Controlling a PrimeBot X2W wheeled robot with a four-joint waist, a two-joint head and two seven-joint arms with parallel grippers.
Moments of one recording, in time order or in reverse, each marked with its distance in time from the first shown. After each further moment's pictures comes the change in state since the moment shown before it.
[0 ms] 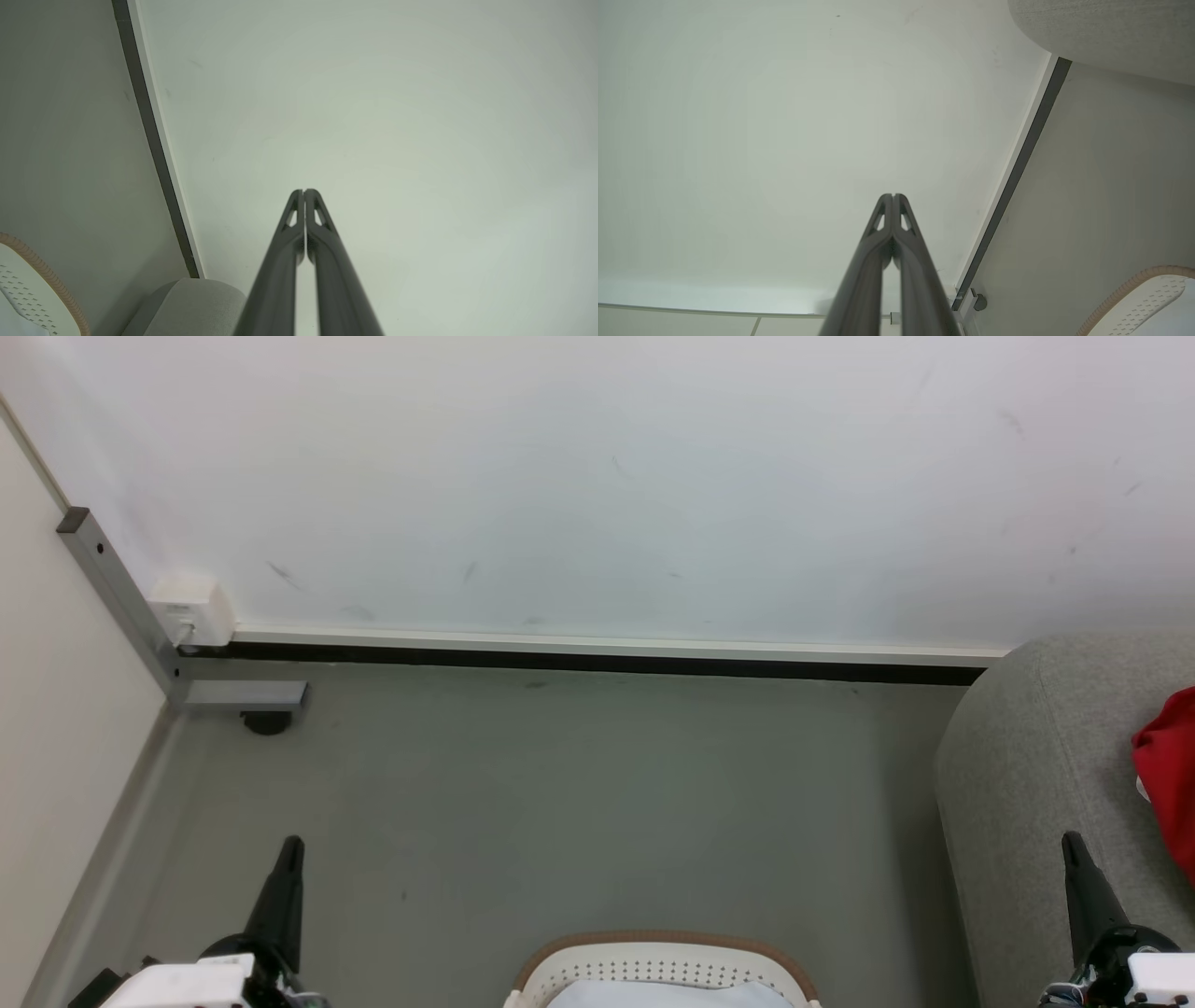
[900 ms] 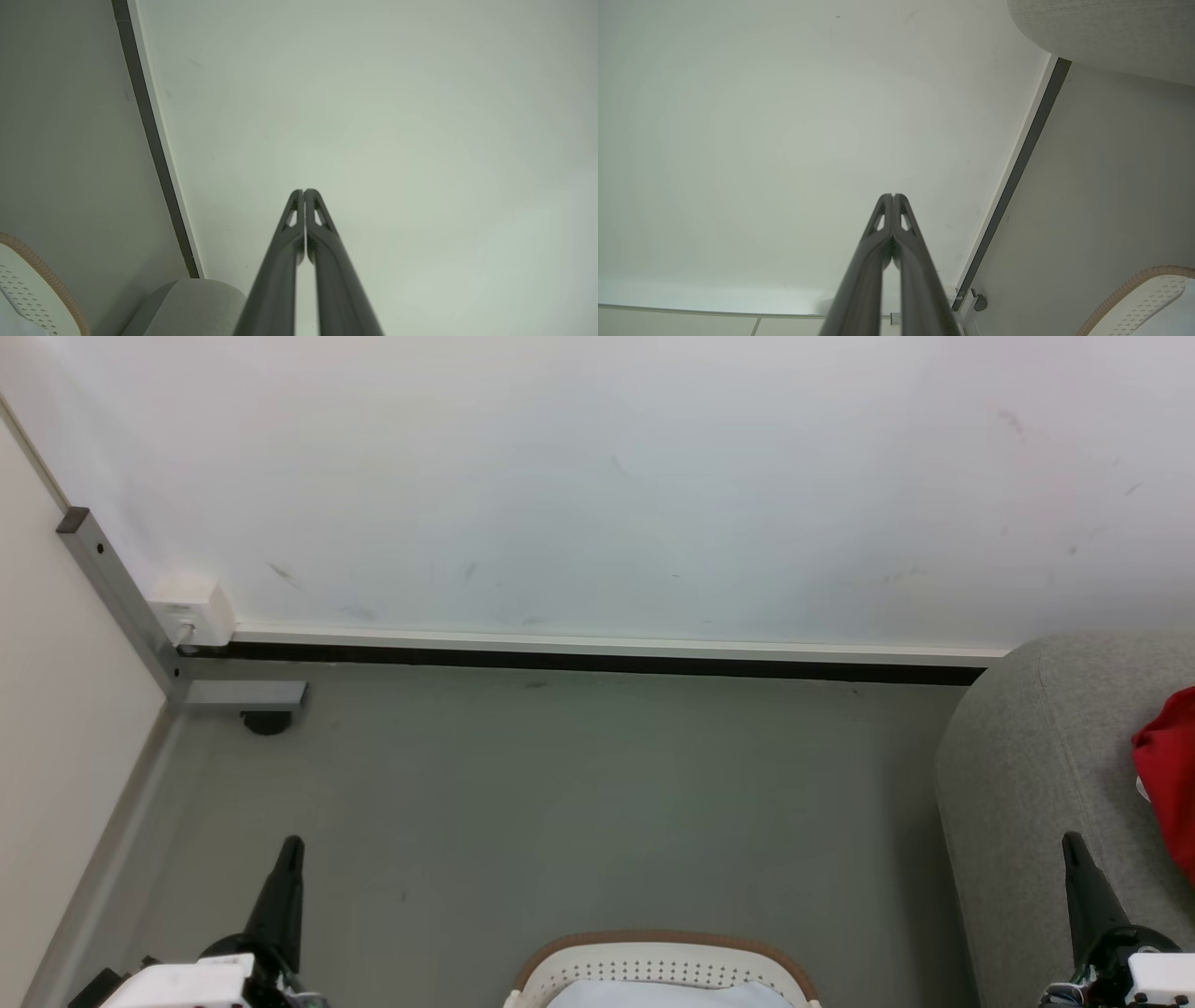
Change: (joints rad) left arm 0.000 0.000 0.000 0.000 0.000 0.000 0.000; right arm 0.000 0.003 -0.005 0.000 -0.003 0.000 0.003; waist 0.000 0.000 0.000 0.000
